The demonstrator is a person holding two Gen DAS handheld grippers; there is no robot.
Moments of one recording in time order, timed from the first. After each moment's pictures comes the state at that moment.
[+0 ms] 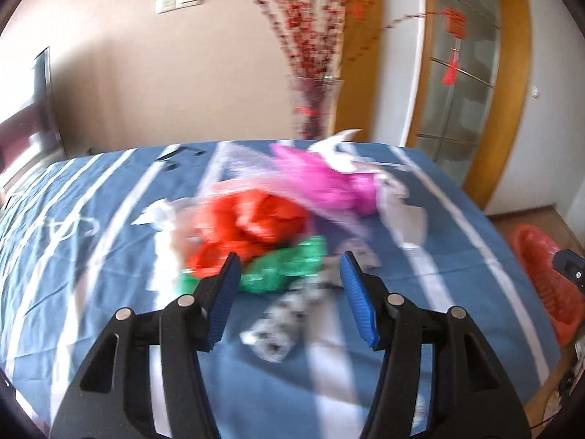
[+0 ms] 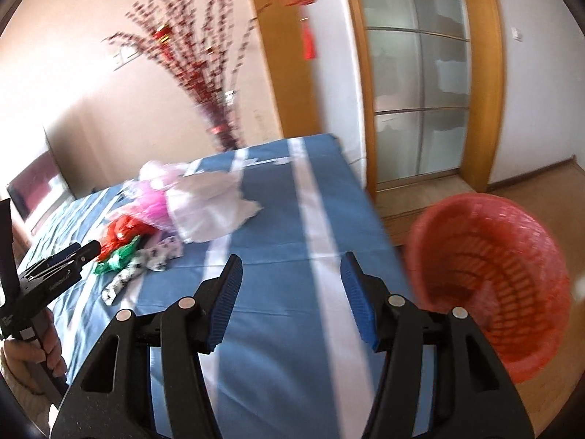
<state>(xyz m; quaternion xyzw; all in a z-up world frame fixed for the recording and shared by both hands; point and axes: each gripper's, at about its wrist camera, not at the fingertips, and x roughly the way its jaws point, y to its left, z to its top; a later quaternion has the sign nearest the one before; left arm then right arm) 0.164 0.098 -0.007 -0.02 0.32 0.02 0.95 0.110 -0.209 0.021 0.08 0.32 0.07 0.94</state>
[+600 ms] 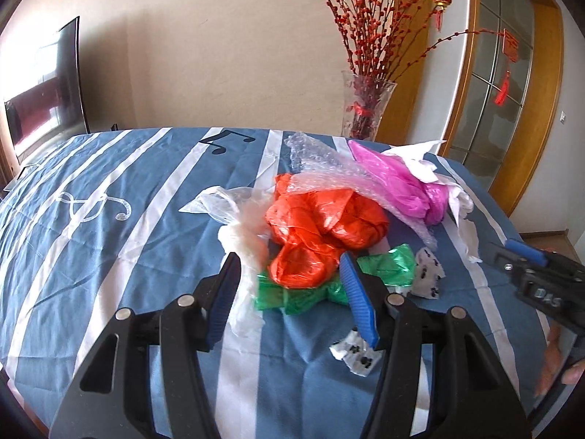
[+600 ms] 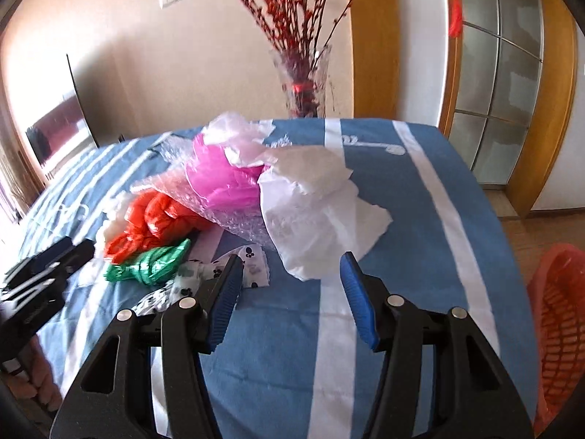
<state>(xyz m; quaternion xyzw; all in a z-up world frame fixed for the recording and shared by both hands) 0.177 0.161 -0.017 -0.06 0.33 0.05 0.94 0.200 -0.072 -0.008 0.00 0.38 0.14 0.92</state>
